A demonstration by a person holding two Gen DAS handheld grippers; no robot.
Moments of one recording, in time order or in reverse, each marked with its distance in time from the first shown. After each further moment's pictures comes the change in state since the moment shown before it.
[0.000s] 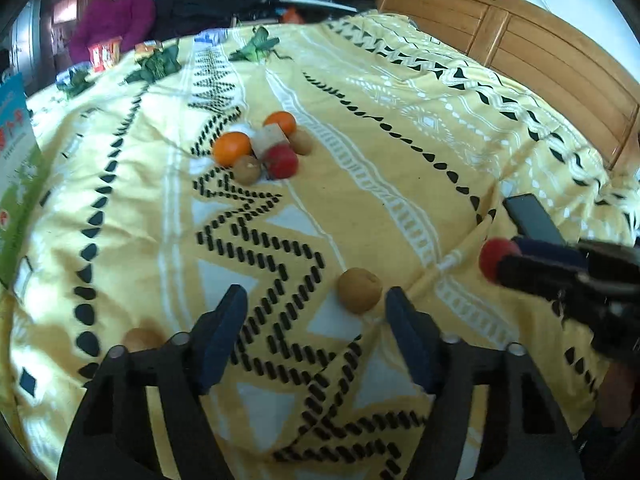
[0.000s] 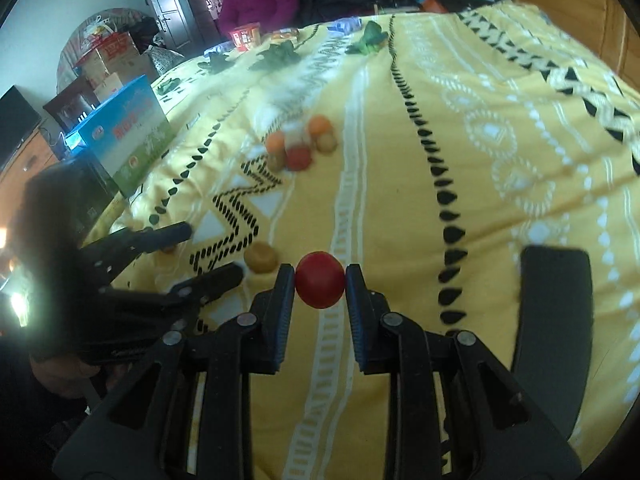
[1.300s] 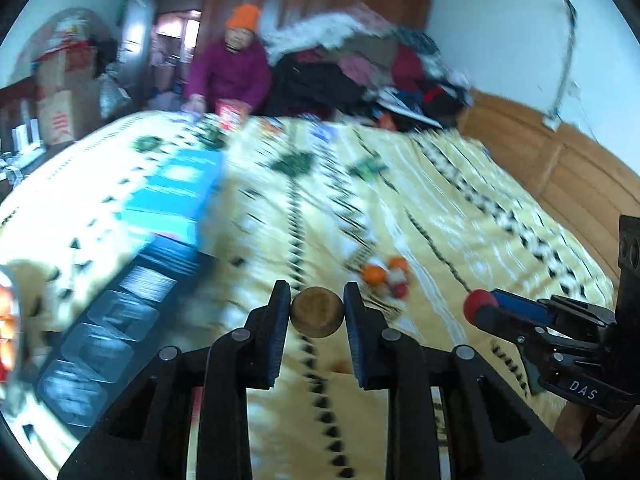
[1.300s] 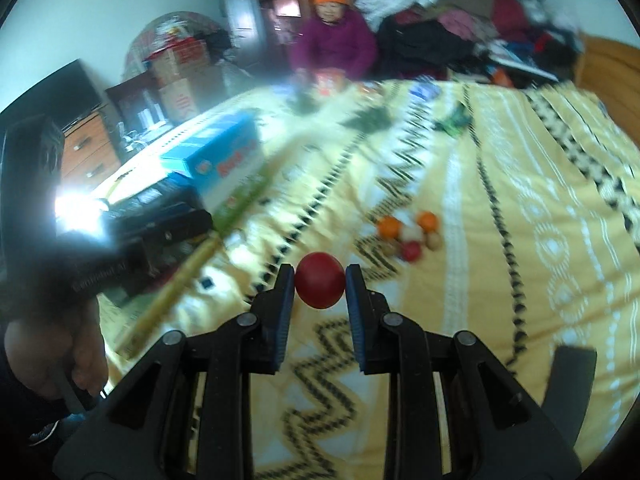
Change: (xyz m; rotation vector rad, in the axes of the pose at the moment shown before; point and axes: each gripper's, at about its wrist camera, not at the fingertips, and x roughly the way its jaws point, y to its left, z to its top) left arm -0.235 0.102 0.008 -0.244 -0.346 0.235; right arm -0.053 0.140 0.052 -0.260 -0.169 0.147
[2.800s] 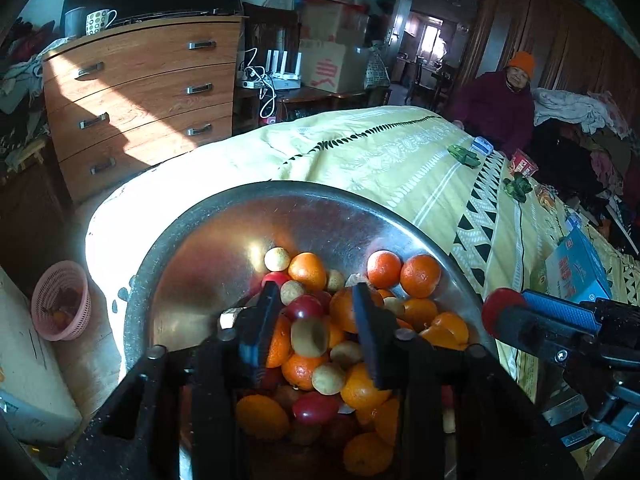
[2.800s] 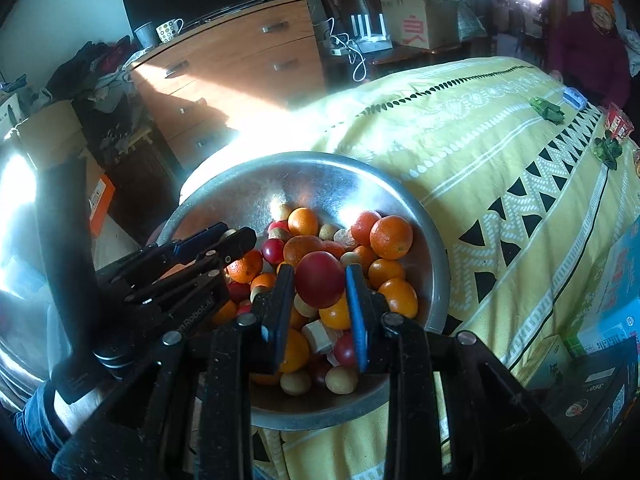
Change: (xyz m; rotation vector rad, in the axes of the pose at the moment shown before) left arm -0.139 0.365 -0.062 -0.485 -0.021 0.639; right arm 0.169 0.397 0.064 -0.398 0.292 0.486
